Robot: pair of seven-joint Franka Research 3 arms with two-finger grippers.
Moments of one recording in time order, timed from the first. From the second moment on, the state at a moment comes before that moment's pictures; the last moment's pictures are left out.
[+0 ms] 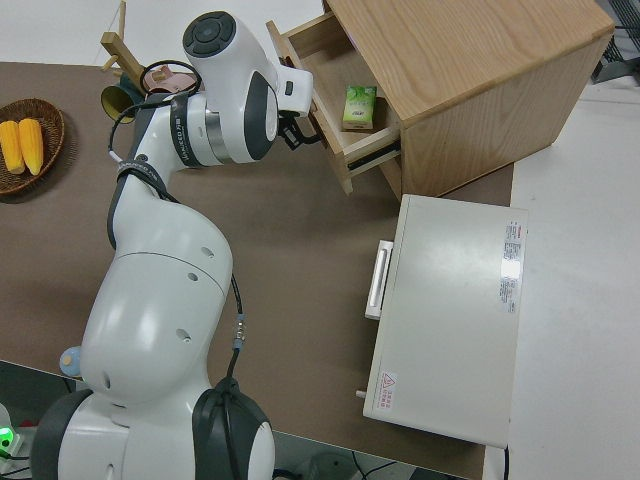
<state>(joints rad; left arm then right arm) 0.02 -0.10 -0.02 -1.64 0.00 1.44 -0.33 0.03 0.32 0.07 -1.63 -0.08 2.15 0.91</state>
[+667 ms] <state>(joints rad) 0.02 -0.10 -0.02 -1.64 0.00 1.44 -0.33 0.00 0.35 0.03 -1.59 -0.08 2.20 0.89</state>
